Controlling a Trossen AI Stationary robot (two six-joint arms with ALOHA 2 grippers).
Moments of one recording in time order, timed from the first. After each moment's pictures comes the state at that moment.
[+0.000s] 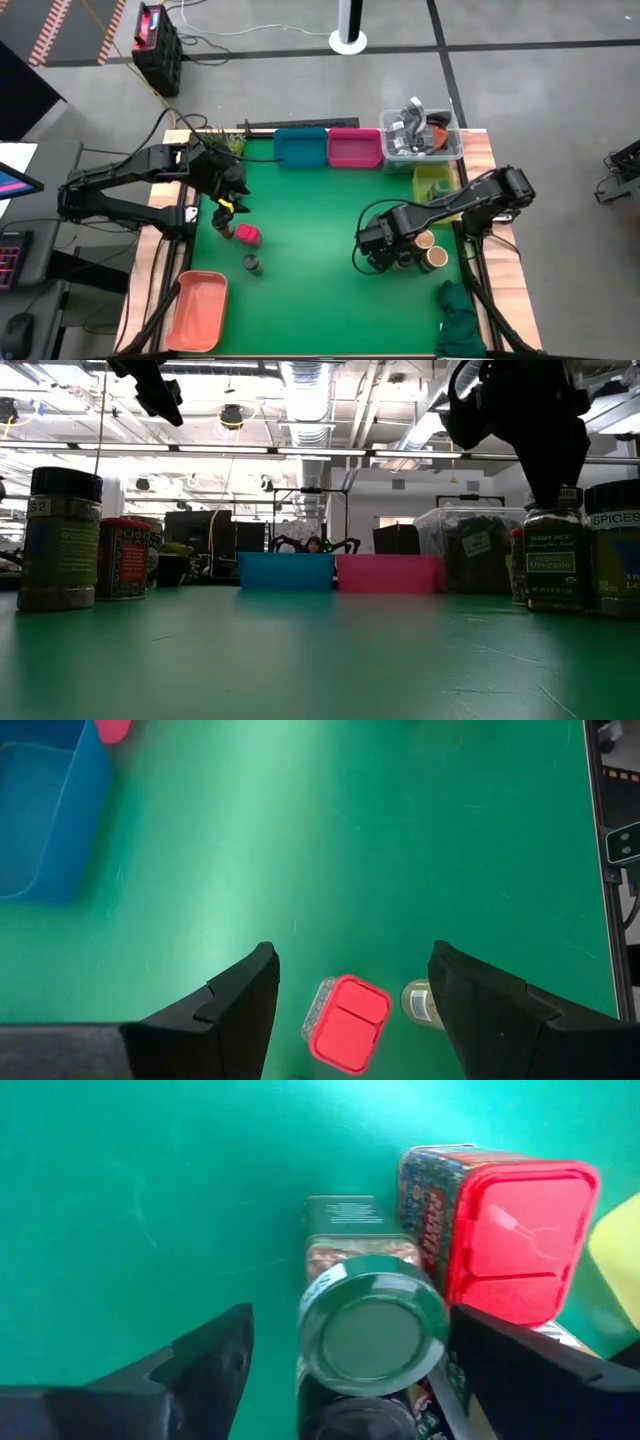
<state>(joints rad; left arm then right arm) 0.20 1.00 1.18 -1.07 0.15 -0.01 0.27 1.66 1.28 -1.25 -0.03 1.02</state>
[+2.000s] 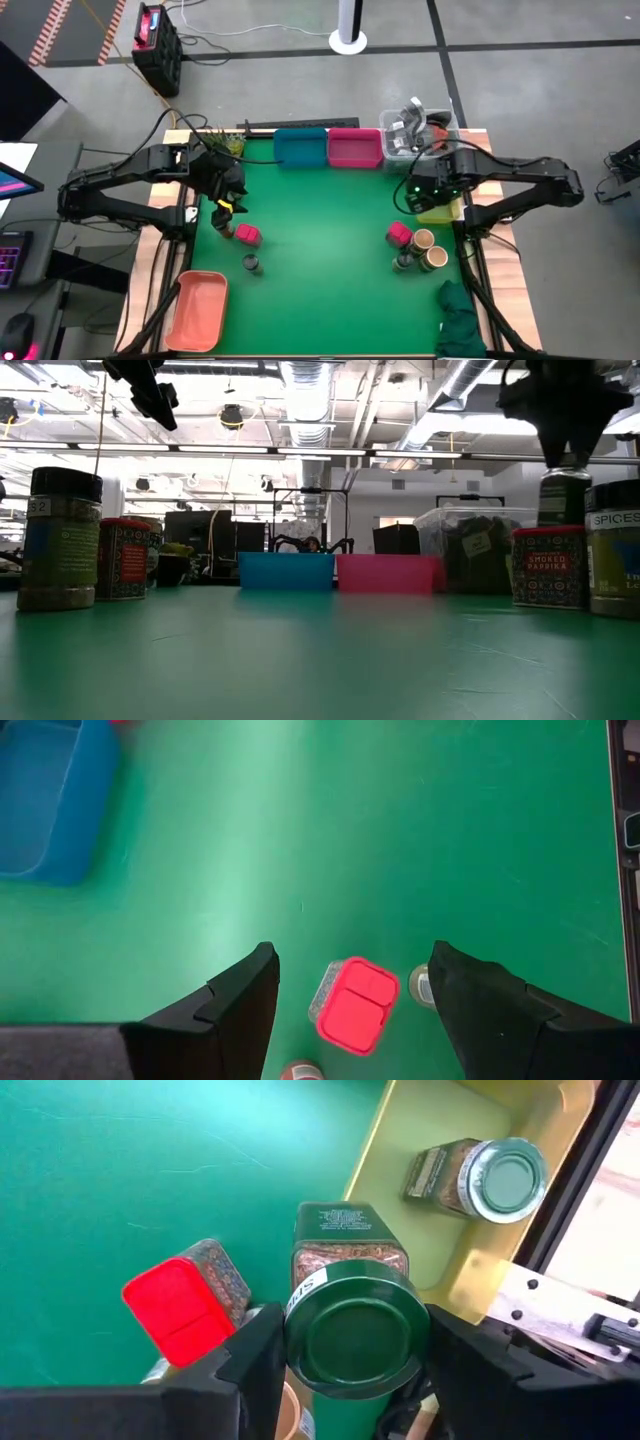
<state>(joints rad) 0.20 1.00 1.18 -1.11 0.13 -0.01 -0.08 1.17 1.18 -1.57 0.16 1.11</state>
